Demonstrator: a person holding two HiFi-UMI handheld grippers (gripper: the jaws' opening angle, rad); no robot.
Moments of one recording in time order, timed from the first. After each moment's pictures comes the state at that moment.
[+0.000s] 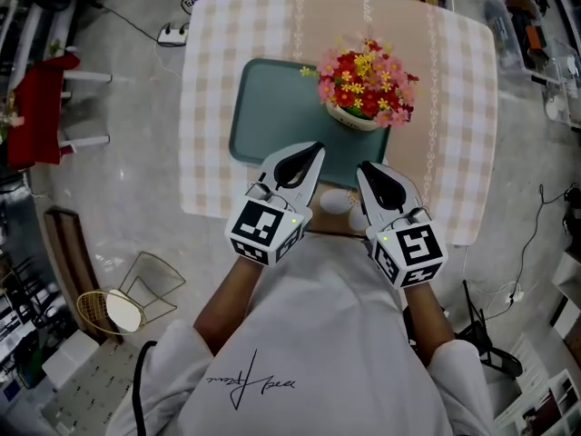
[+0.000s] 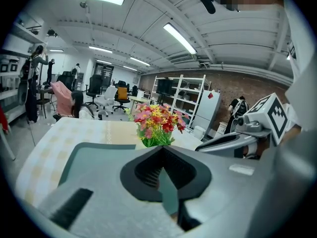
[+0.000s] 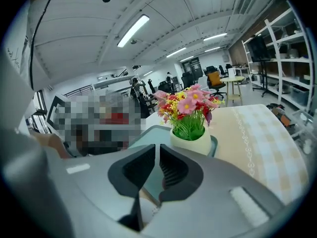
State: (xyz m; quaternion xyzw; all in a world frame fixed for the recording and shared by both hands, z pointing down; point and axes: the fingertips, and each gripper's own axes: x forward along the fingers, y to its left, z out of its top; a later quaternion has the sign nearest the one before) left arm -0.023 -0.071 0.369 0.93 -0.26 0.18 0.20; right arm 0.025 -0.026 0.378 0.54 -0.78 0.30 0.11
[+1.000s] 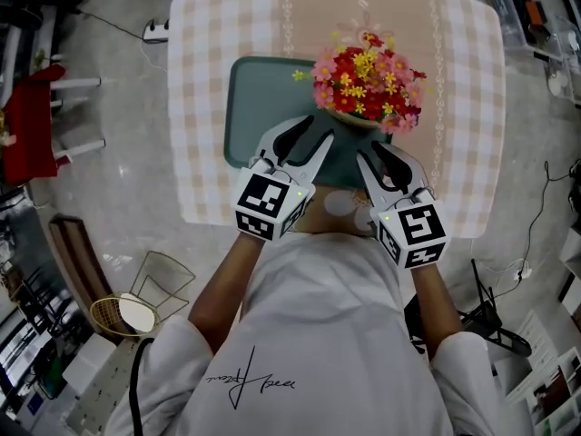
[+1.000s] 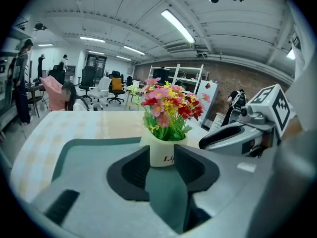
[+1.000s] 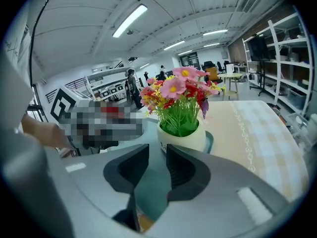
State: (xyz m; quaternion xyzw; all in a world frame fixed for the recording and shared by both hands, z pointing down) left arm -0.009 -0.113 0.424 0.92 -0.22 0.23 0.20; right arm 0.039 -0.059 0.423 0.55 -0.76 0.31 0.16
